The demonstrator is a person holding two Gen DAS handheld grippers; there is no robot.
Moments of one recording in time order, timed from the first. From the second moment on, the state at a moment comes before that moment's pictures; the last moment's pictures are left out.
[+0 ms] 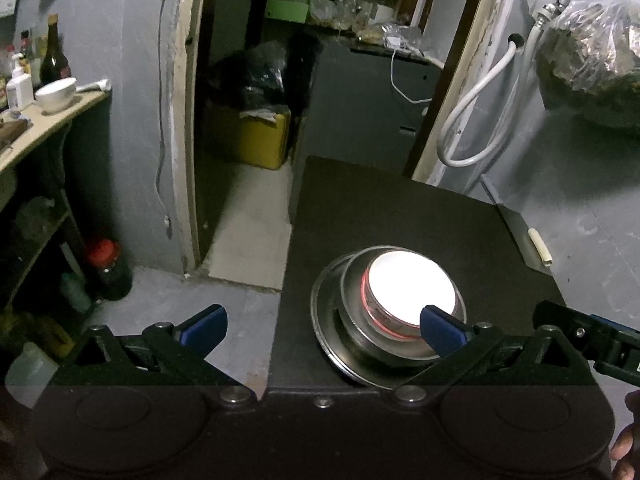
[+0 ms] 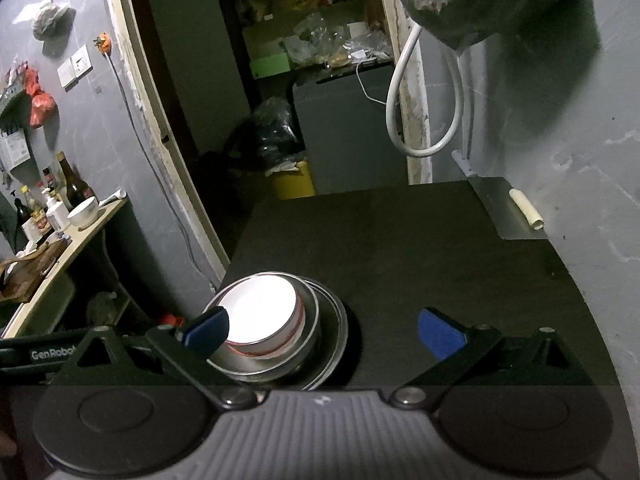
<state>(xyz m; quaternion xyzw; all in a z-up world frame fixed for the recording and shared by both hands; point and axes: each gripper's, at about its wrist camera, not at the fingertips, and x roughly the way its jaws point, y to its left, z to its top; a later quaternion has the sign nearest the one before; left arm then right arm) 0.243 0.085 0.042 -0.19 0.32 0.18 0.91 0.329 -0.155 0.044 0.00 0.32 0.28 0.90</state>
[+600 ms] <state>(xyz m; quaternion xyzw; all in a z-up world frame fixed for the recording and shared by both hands) 0.188 0.074 0.058 -0.15 0.27 0.19 0.93 0.278 -0.170 0.042 0.02 0.30 0.25 0.92</state>
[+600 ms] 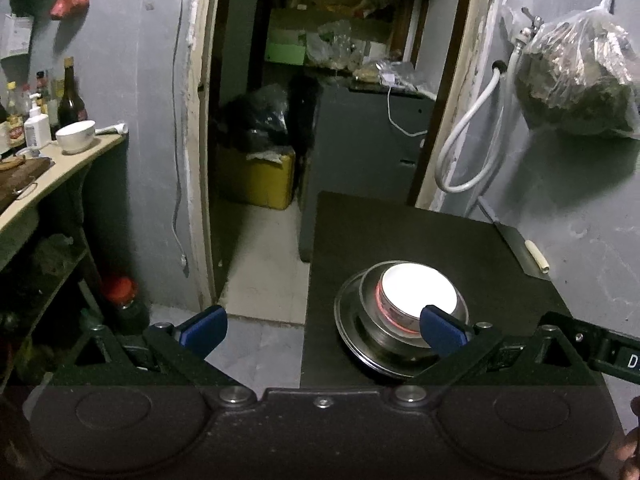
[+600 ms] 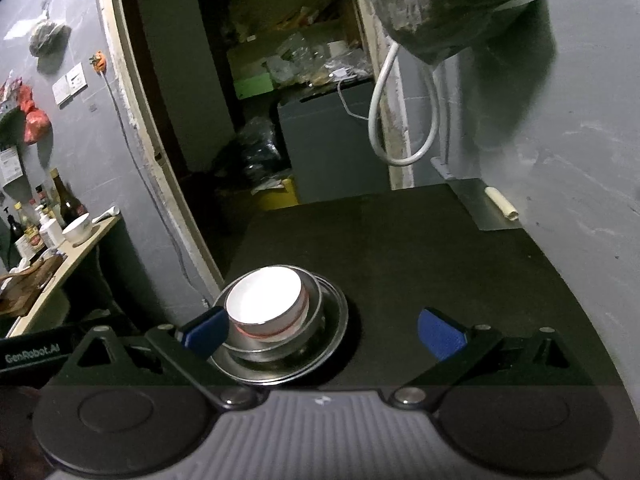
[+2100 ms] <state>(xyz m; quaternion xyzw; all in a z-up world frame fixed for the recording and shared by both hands) 0.091 0.038 0.067 -0.14 0.23 0.20 0.94 0.166 -0.220 0.065 0.02 0.23 0.22 0.95</state>
